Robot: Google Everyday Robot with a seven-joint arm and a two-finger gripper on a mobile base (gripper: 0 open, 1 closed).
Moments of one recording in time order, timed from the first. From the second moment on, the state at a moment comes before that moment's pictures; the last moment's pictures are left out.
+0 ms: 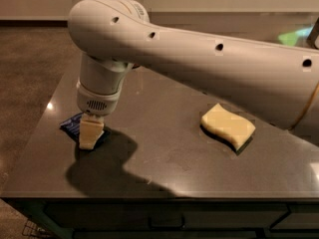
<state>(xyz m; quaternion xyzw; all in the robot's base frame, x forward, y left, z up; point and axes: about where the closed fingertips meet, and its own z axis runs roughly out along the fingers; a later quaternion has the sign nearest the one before) 0.470 0.158 0.830 -0.73 0.66 0.13 0.13</state>
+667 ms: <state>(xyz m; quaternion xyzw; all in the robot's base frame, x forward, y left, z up) 0.480 0.143 0.840 -0.71 0.67 0.12 0.14</state>
